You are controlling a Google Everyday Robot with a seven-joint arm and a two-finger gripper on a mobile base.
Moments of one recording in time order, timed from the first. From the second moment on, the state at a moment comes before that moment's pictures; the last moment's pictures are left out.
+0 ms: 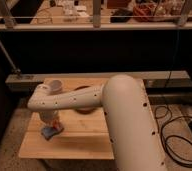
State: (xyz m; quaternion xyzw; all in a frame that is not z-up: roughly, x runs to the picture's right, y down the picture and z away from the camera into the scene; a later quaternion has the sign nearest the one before) arm -0.230 0.187 0.828 -0.12 -0.29 -0.85 0.42
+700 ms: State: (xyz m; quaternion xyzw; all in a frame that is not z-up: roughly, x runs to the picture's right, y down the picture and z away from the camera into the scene) arm -0.229 0.187 0.827 -0.12 -0.29 -0.86 0.41
